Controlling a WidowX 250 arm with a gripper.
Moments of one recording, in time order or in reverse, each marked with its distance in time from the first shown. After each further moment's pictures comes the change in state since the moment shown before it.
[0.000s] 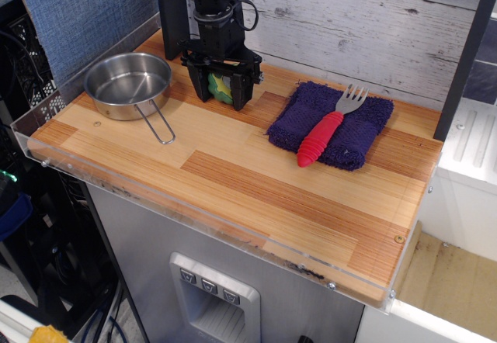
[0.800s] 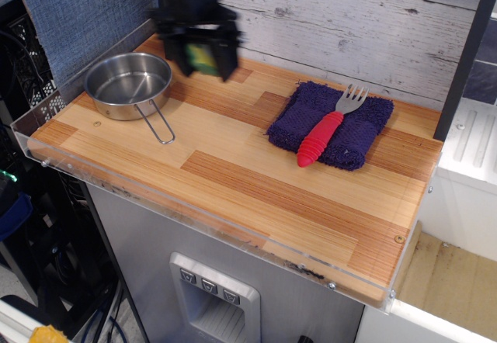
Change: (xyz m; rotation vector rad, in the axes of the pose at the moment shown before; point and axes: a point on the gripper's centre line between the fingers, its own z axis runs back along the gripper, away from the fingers) arm -0.042 -0.003 0.081 -0.107 -0.166 0.023
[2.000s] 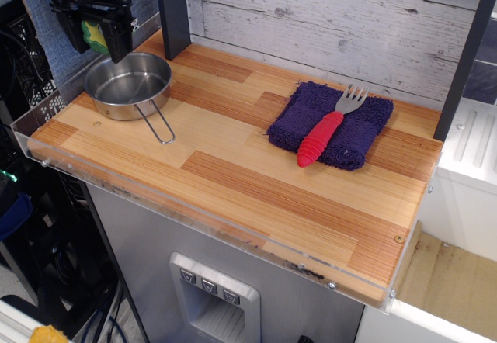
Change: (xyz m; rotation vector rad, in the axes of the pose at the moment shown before) arm -0.009 0.109 0.017 0.217 0.096 0.015
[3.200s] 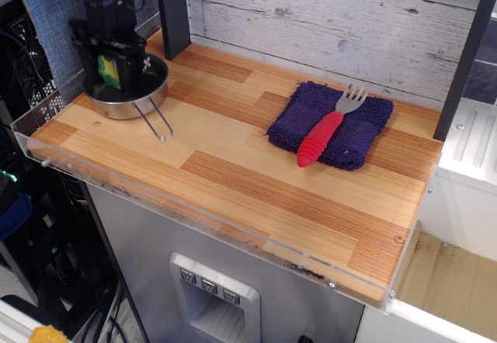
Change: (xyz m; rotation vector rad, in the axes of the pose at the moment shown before) arm 0.008 0.005 -0.059 0.013 0.162 -0.046
